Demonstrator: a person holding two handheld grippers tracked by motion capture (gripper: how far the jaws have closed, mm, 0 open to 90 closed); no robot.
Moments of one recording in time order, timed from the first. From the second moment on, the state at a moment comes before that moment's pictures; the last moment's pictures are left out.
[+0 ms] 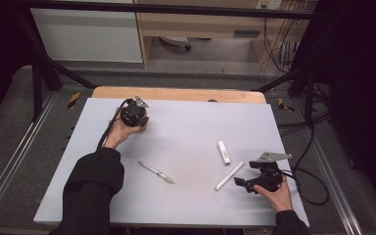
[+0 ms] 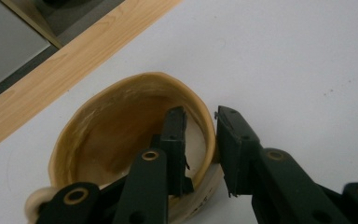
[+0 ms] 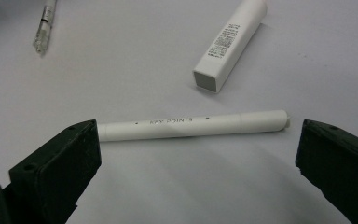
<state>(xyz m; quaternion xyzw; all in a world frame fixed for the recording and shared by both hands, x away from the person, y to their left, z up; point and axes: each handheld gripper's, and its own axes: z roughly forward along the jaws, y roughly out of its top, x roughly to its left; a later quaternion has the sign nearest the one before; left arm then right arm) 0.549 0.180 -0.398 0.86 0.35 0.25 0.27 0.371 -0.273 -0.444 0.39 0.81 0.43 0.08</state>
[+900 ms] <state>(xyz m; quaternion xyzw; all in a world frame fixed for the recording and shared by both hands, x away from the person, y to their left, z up) 0.530 0.176 -0.395 0.86 0.37 0.24 0.26 0.370 -0.272 -0.444 0.39 0.81 0.43 0.08</state>
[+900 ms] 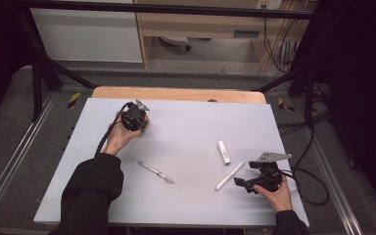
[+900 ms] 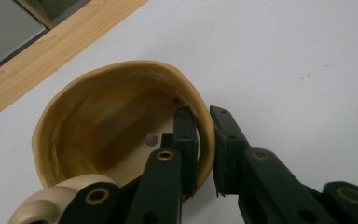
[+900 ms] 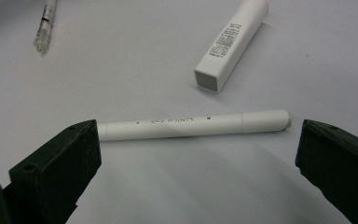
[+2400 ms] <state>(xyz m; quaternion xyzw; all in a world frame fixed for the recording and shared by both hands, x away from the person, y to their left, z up) 0.466 0.105 -0.380 0.88 0.30 0.19 0.31 0.370 -0.272 -0.444 0.39 0.81 0.43 0.09</state>
